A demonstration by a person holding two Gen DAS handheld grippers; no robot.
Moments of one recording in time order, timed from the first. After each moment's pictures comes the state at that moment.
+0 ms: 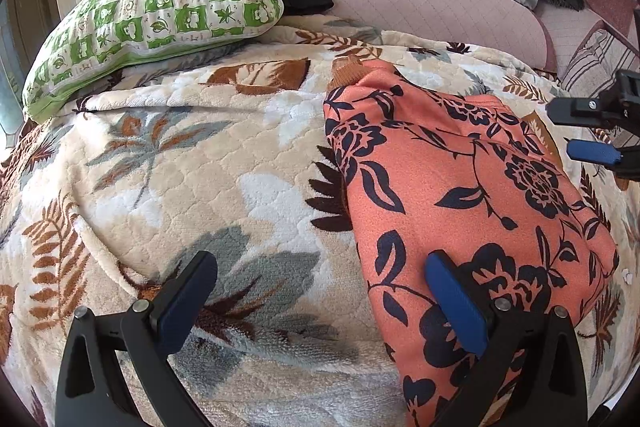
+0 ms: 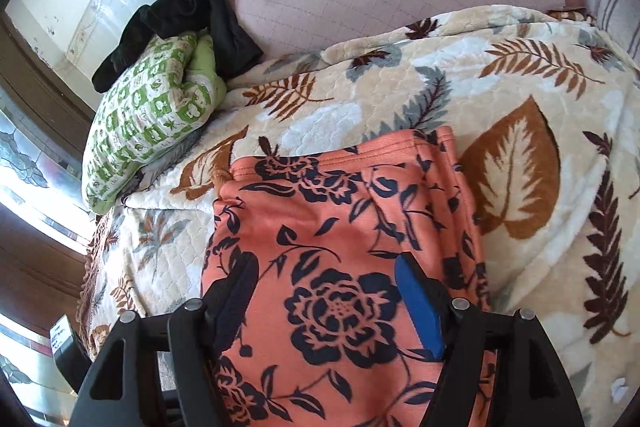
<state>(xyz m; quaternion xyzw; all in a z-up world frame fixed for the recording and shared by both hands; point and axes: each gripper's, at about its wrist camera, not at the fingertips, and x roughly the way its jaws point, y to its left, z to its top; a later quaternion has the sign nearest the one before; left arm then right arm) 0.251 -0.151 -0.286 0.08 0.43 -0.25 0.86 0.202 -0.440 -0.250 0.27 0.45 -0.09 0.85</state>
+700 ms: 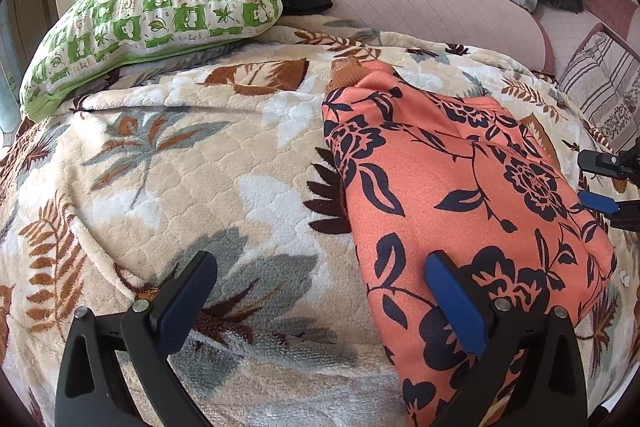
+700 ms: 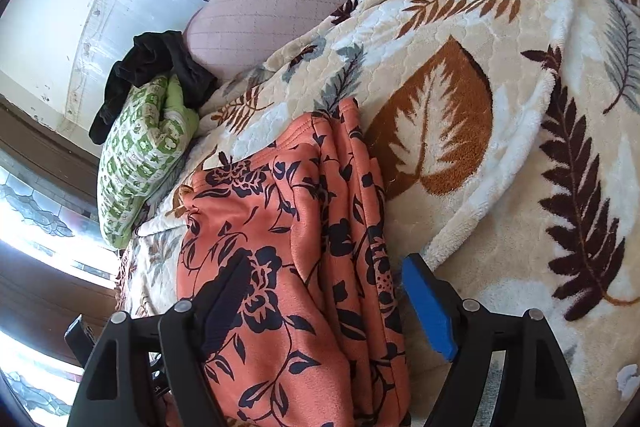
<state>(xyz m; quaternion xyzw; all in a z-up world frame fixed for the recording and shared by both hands) 0.254 -0.153 -0.284 0.08 0.43 -0.25 0.86 0.144 -0.507 -0.291 0.38 0.42 -0.08 0.82</state>
